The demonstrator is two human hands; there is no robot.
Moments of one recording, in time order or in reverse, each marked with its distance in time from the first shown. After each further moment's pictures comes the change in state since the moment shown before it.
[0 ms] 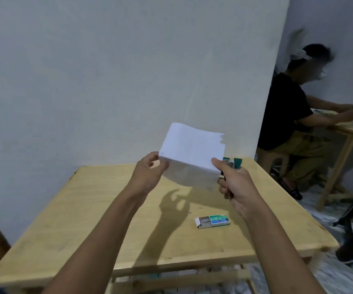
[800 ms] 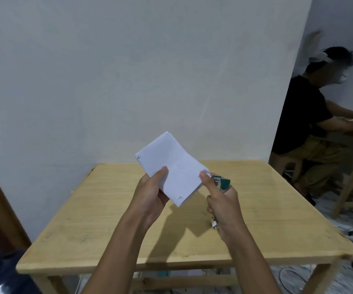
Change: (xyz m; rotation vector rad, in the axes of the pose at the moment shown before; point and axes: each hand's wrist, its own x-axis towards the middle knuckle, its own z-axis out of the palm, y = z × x) left_hand -0.054 0.005 -0.025 -0.545 -0.042 -0.149; right_hand -0.060 0.022 0.064 0.031 -0.010 -0.037
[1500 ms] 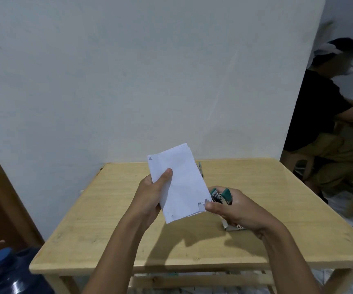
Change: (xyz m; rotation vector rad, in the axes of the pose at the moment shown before) left_hand 0.000 0.006 -0.022 0.183 0.053 -0.048; right_hand 0.011 -0.015 -0.030 -0.426 -0.682 -0.065
